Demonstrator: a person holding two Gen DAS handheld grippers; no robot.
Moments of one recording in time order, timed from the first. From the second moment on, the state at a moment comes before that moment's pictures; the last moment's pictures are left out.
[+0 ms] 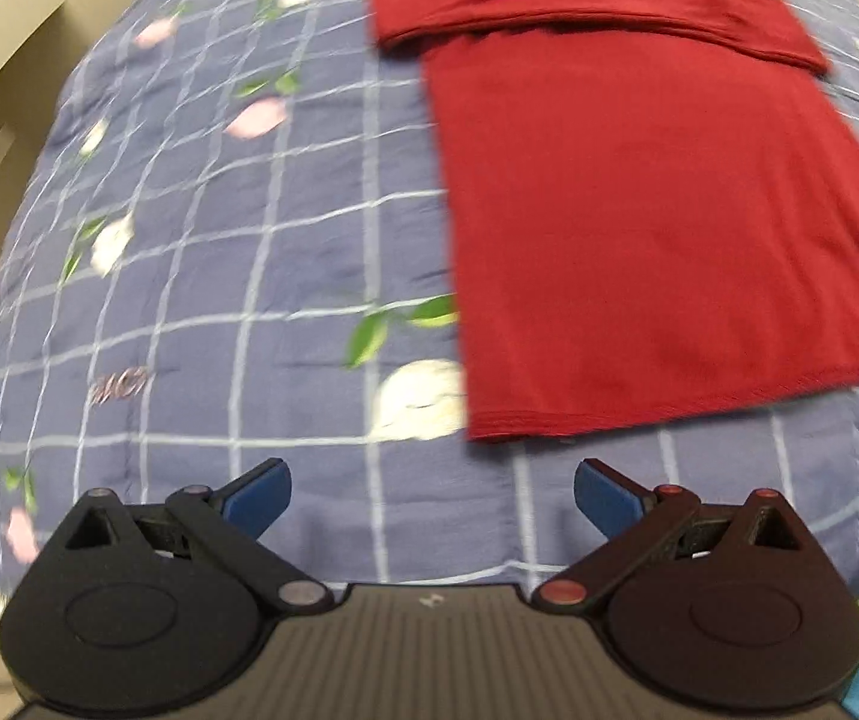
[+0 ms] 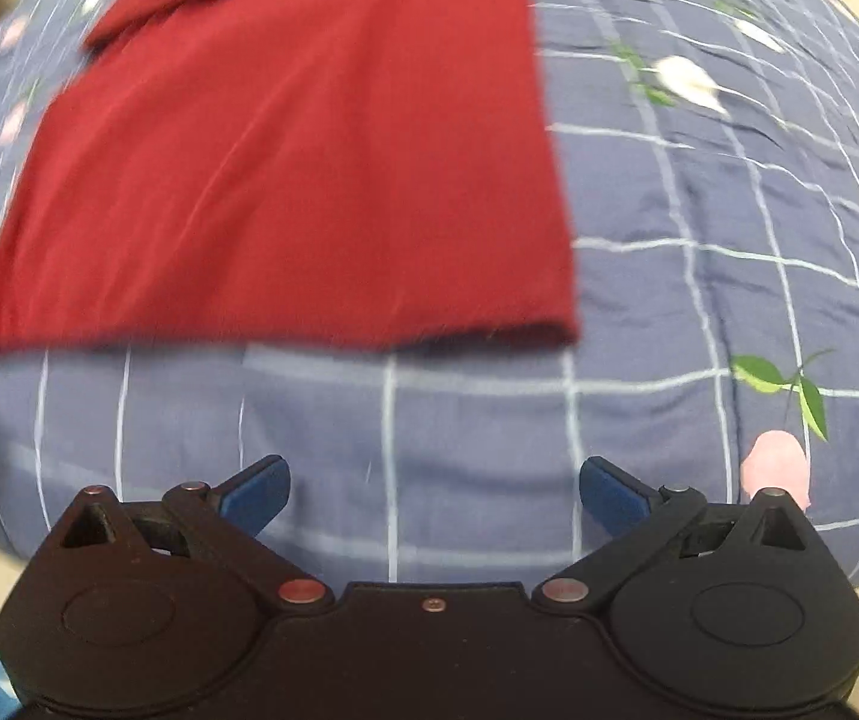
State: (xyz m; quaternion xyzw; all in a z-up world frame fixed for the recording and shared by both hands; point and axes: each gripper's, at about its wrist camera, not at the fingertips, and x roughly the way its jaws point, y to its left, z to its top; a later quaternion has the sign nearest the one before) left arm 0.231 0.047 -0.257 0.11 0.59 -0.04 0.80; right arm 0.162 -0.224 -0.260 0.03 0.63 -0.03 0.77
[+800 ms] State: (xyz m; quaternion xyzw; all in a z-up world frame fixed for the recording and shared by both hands) left arm 0.230 -0.013 -0.289 0.22 0.56 -0.10 0.79; right arm 0.143 -0.148 -0.268 -0.40 0.45 0.18 0.78
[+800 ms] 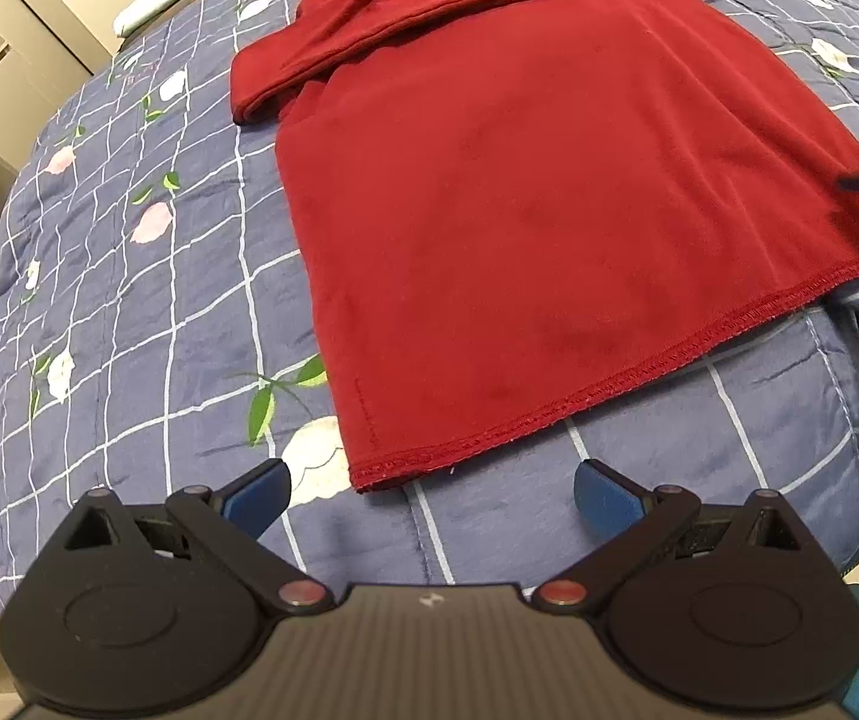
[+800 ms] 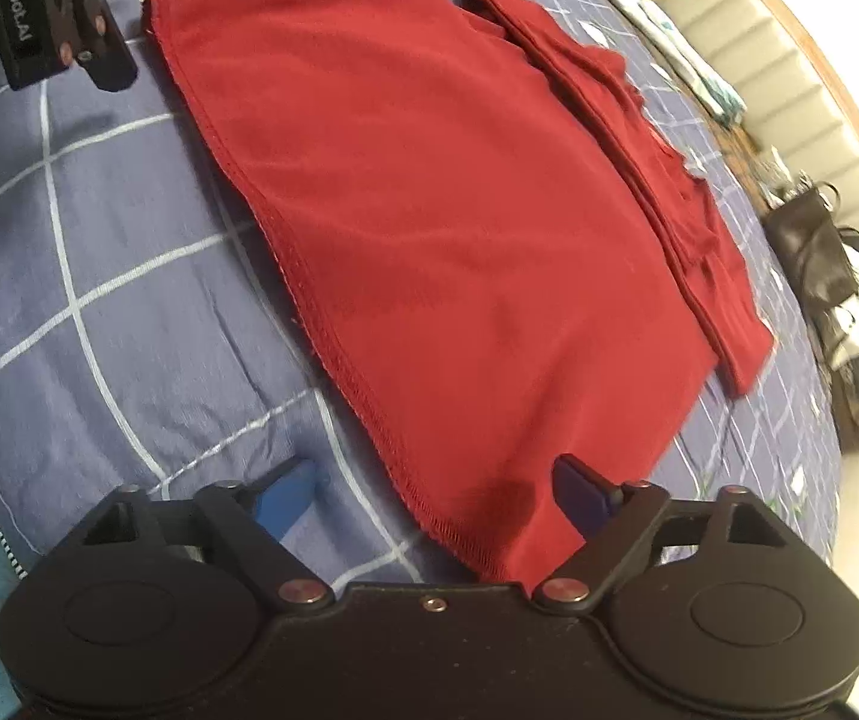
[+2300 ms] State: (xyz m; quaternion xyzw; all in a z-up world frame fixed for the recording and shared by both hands) left arm 0.238 -0.056 -0.277 0.40 0.41 -0.21 0.79; right arm 0.243 -0.185 -0.213 -0.15 0.56 0.22 0.78
